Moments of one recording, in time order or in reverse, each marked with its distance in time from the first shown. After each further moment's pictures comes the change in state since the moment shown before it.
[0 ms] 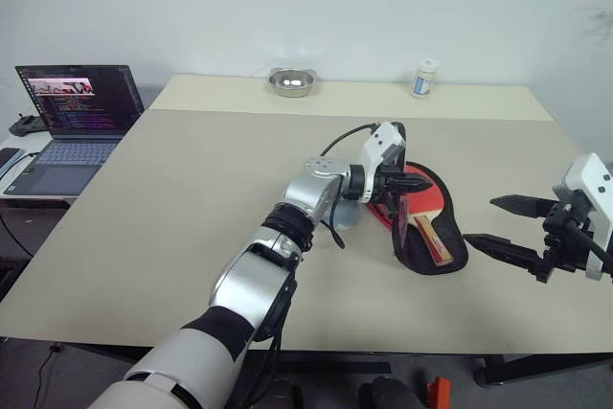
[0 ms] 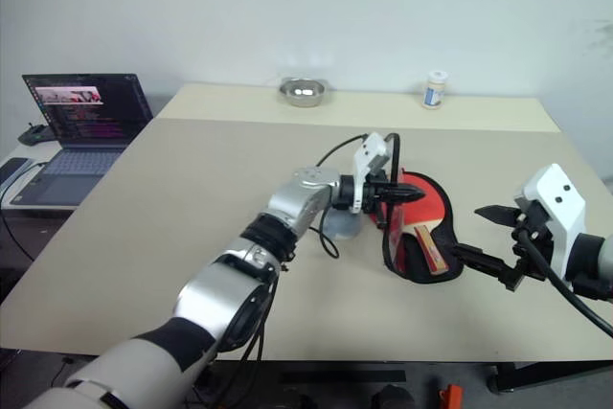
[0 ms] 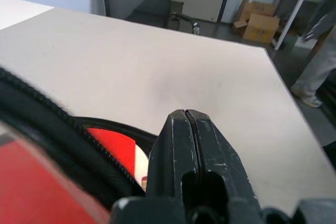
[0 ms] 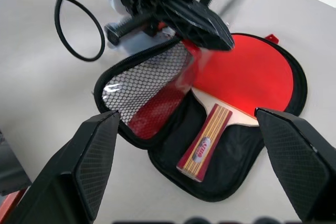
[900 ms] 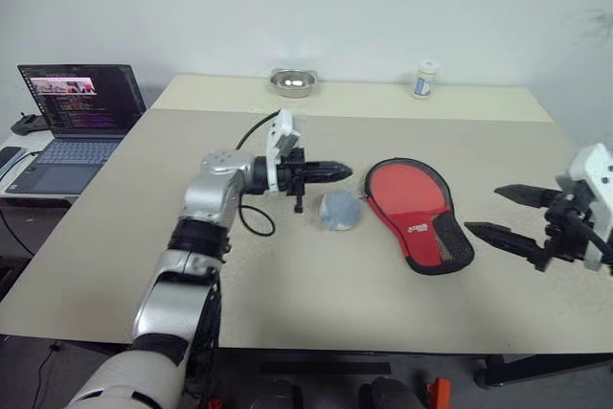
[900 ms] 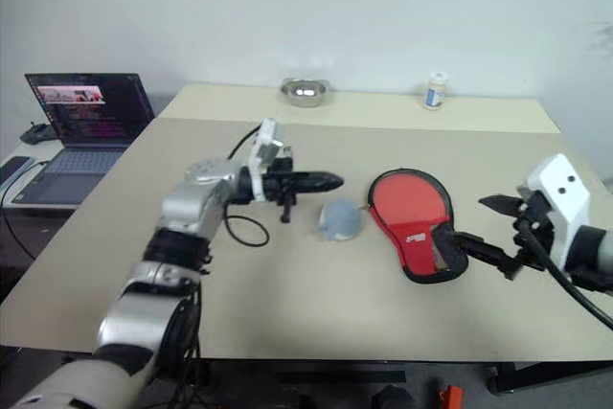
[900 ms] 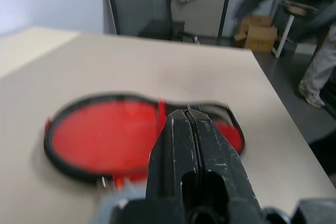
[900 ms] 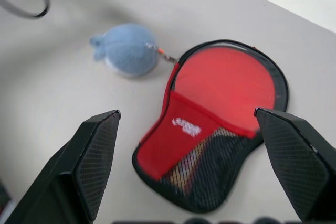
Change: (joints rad) left arm 0.295 0.416 0.154 -0.566 -0.142 0.239 -0.334; right arm -0.068 0.037 0.075 0.071 -0.003 -0.040 -0.091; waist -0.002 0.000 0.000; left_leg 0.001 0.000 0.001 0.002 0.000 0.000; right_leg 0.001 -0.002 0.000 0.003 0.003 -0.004
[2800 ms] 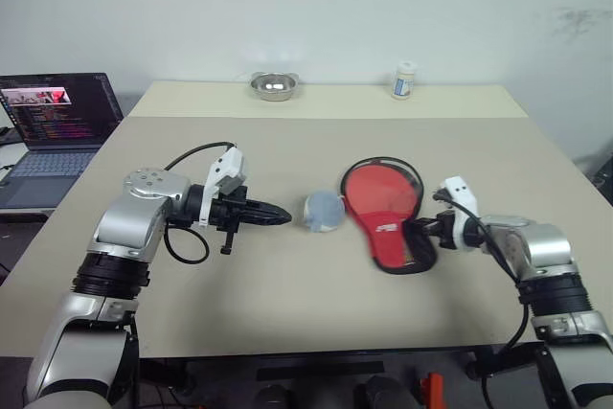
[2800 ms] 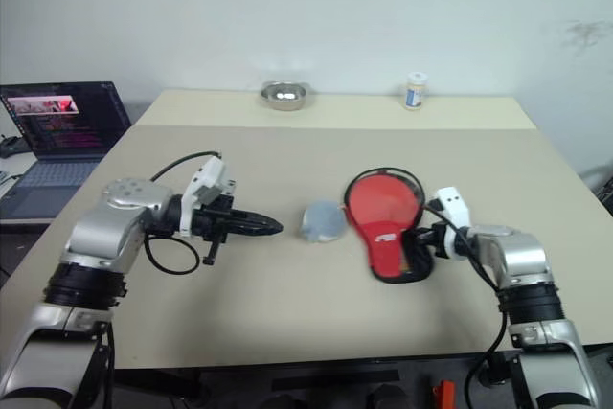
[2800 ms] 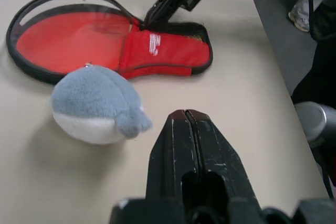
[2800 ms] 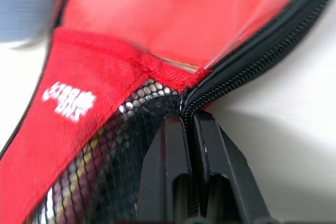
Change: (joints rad) left arm 0.214 0.349 -0.059 -0.242 -0.039 0.070 -0.111; right arm -0.413 0.540 0.532 0.744 -0.605 -0.086 0.111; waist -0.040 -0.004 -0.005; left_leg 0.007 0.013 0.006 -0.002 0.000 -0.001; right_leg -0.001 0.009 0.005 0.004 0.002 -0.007
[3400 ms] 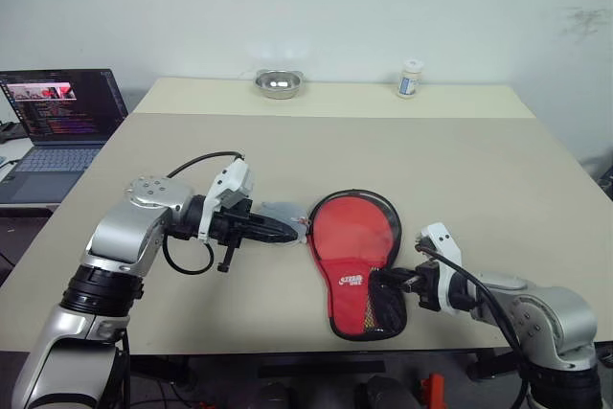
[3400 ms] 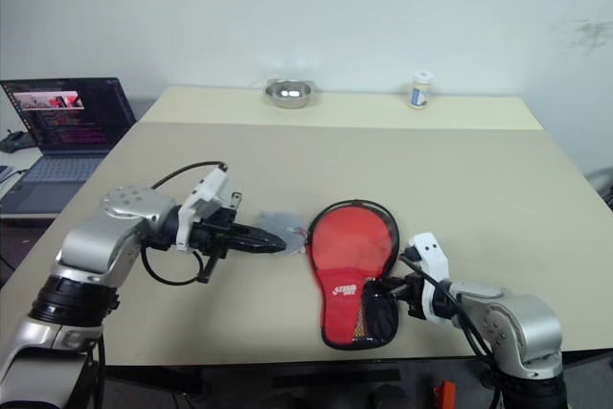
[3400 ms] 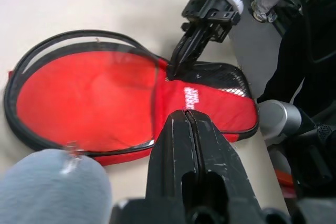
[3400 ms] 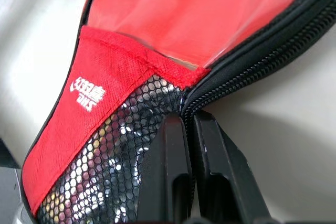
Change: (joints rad) left arm 0.075 0.032 -0.018 -0.175 -0.082 0.083 -0.009; right arm 0.370 0.120 -0.137 -0.675 0.207 0.426 -0.203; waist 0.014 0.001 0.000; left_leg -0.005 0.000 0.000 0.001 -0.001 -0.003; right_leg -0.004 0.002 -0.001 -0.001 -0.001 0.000
